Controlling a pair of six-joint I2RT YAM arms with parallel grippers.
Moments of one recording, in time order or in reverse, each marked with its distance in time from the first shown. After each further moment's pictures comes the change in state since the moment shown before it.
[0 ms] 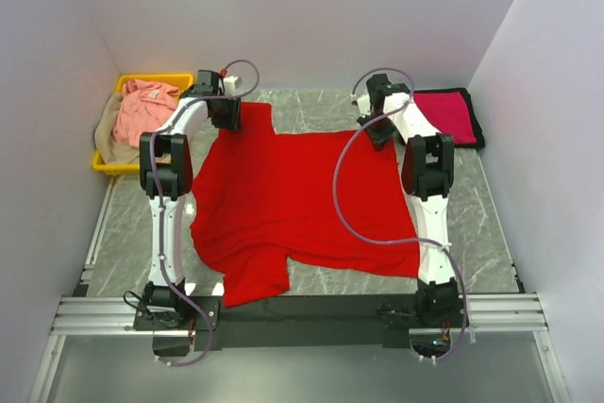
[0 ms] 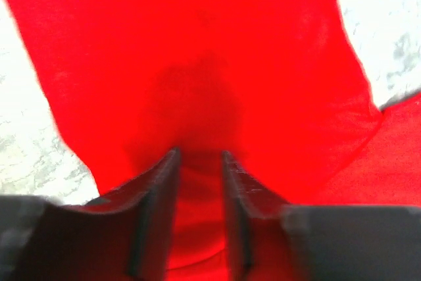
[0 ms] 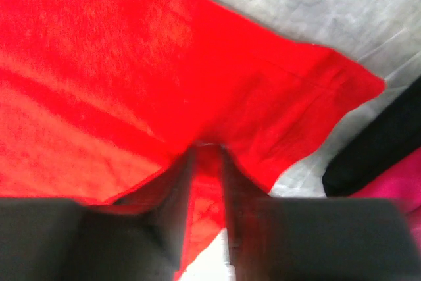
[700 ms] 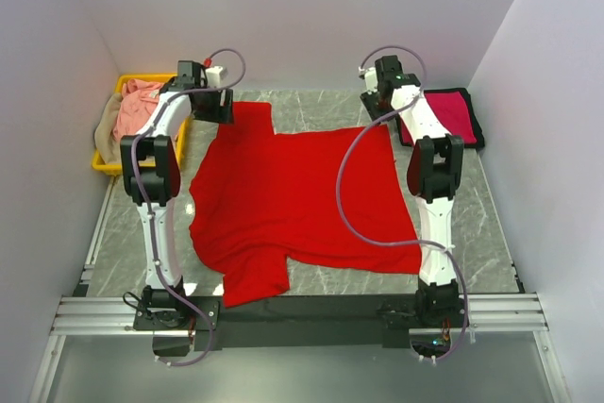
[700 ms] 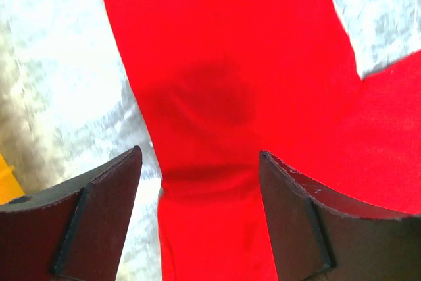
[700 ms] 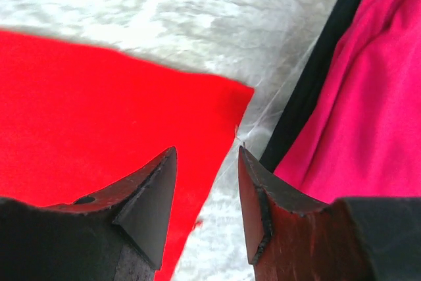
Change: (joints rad) left arm 0.053 -0.151 -0.066 -0.050 0.019 0.076; right arm -0.021 -0.086 0.031 0.166 0.026 0.030
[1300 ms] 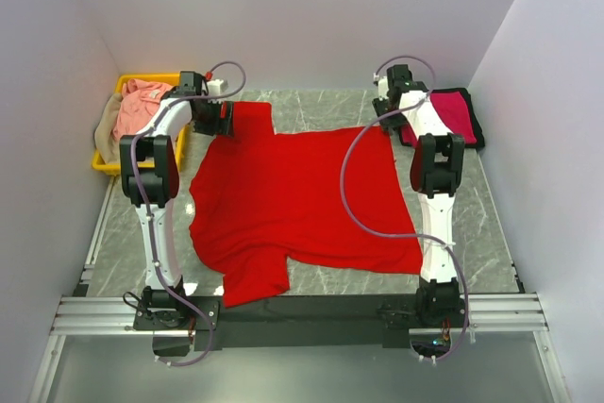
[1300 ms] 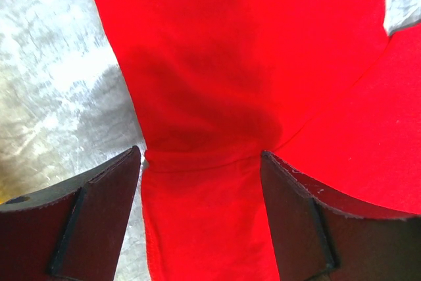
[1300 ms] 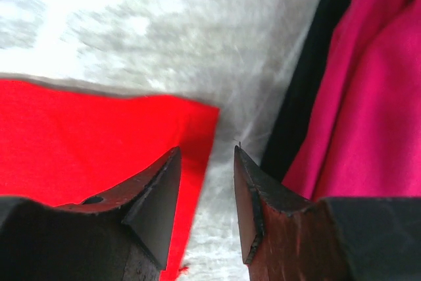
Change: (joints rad) left arm 0.005 -0.040 -0.135 -0.004 -0.002 -0.007; right arm -0.080 0.119 0.024 0.043 -0.033 0.095
